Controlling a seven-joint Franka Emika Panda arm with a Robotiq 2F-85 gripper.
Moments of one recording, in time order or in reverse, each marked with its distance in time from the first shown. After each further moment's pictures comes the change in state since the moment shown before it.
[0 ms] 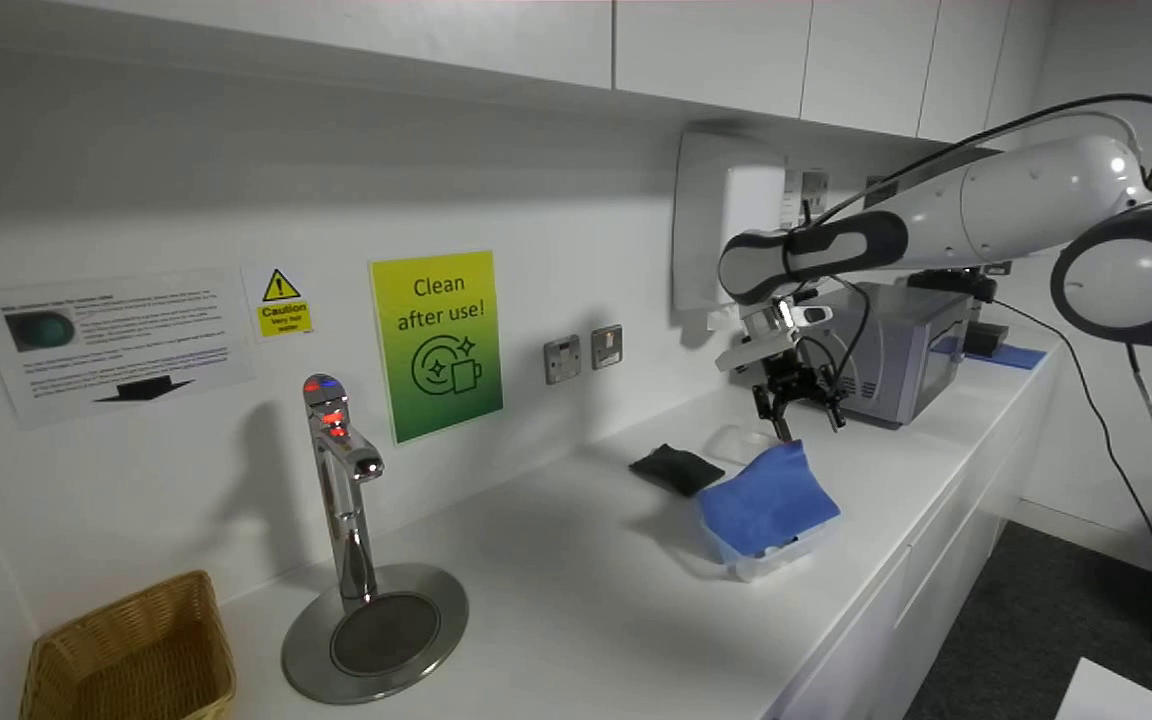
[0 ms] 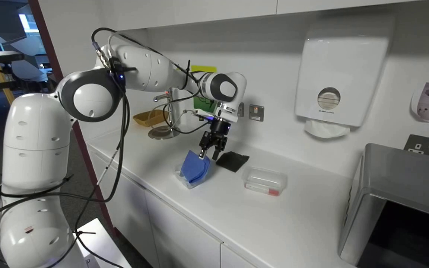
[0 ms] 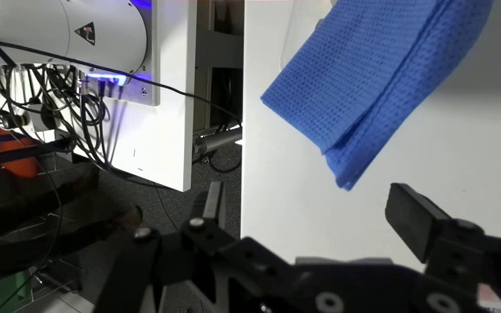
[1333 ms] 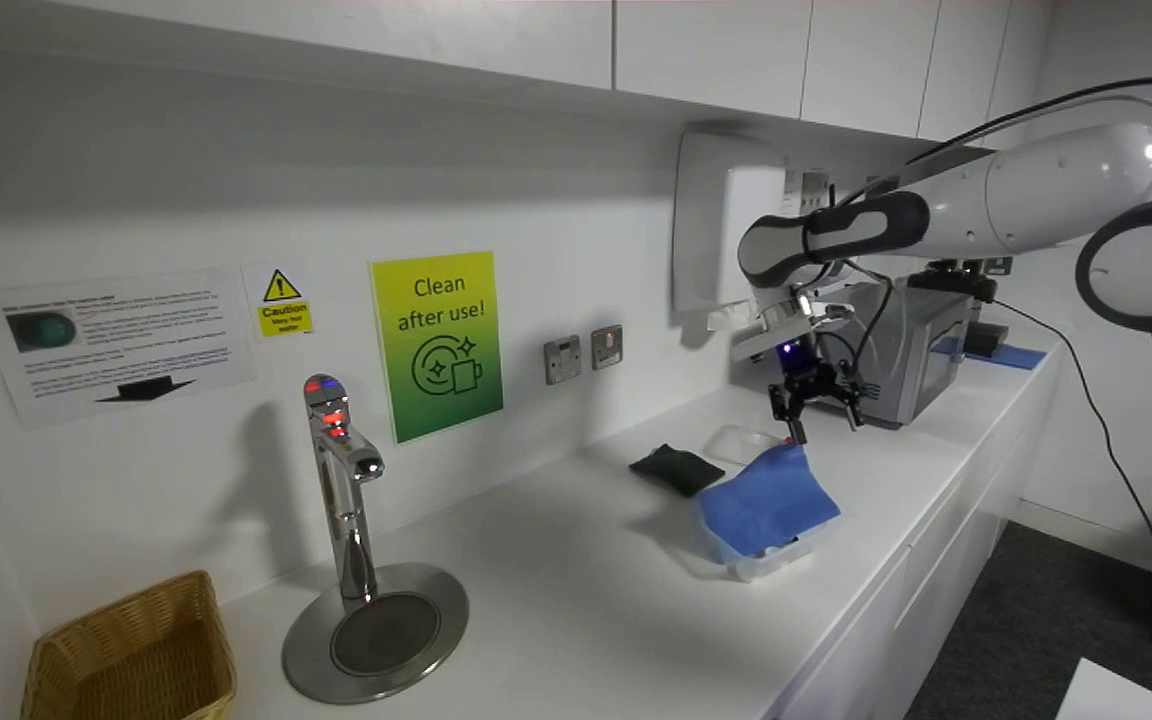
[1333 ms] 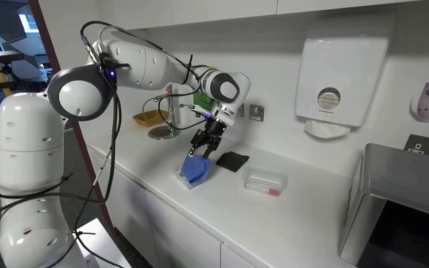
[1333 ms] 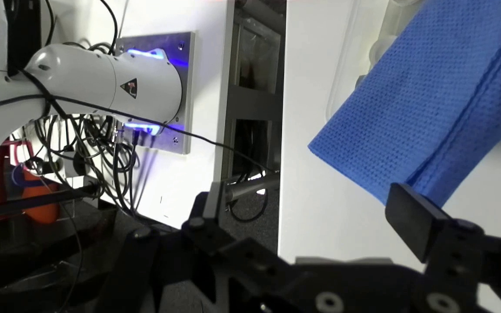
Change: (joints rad) arm -0.030 -0.058 -0.017 -0.053 0.125 -0.096 -0.006
